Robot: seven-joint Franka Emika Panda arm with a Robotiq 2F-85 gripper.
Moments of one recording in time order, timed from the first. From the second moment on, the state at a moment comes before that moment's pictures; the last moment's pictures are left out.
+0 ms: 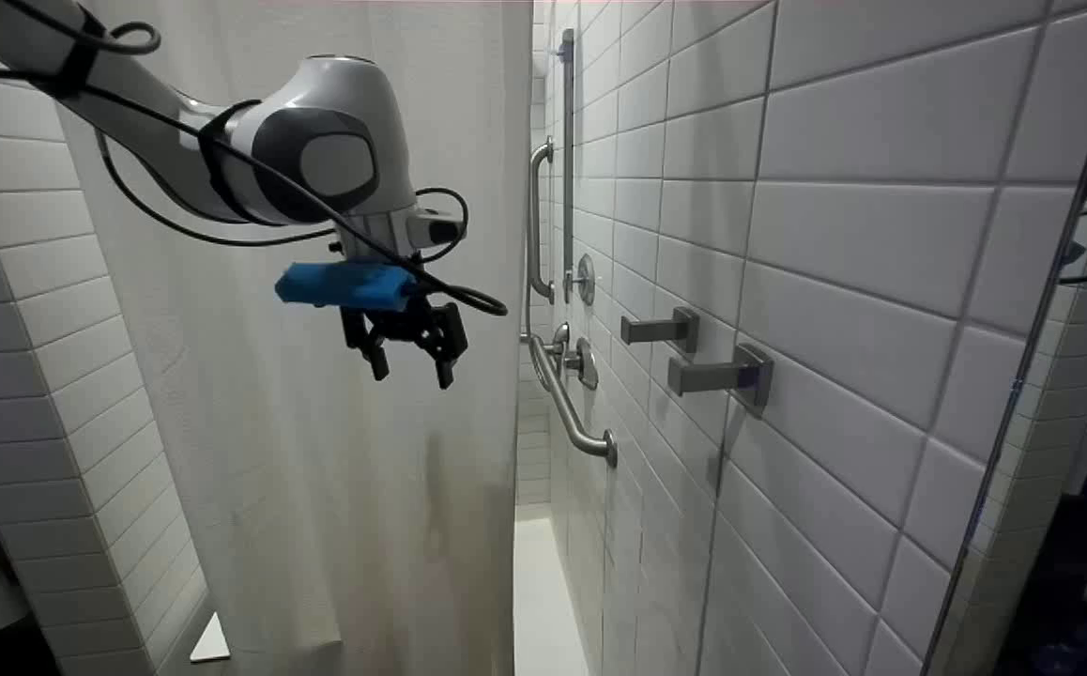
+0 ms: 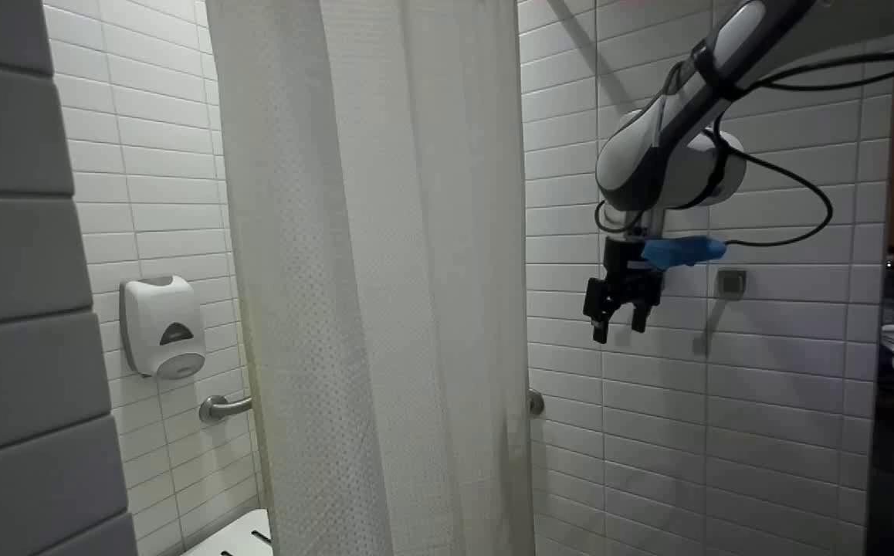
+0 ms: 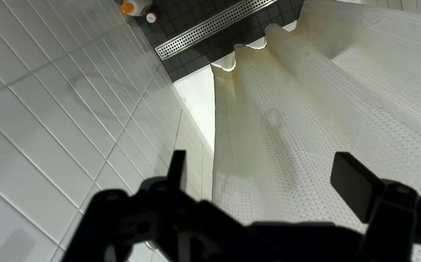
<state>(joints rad) -0.13 -0.29 -0.22 -2.50 -0.07 2.39 -0.18</state>
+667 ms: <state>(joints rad) -0.16 -0.28 -0.25 -2.48 -0.03 2.49 -0.16</state>
